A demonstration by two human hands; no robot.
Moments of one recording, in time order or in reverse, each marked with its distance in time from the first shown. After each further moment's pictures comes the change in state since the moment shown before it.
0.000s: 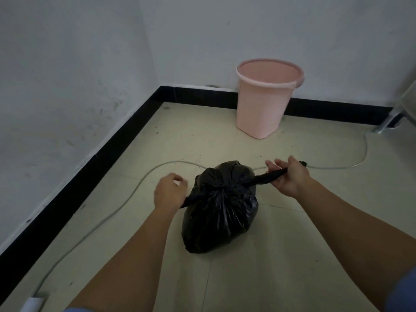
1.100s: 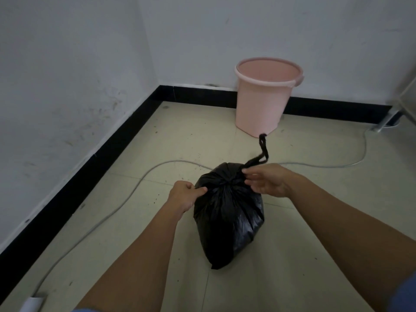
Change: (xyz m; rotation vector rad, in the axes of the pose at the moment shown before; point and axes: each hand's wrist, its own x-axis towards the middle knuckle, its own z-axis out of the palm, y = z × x) left_hand -0.009 0.005 0.016 -0.288 -0.351 -0.060; right_hand -0.013 0.018 0.025 -0.656 -0.306 0.092
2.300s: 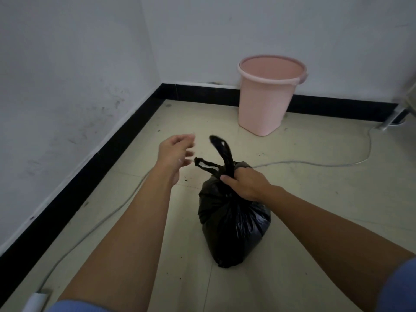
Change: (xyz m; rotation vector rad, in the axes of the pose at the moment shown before) left_hand -0.008 0.085 -0.042 -0.395 0.111 0.127; right_hand -0.004 0.013 0.052 -1.234 0.152 -0.525
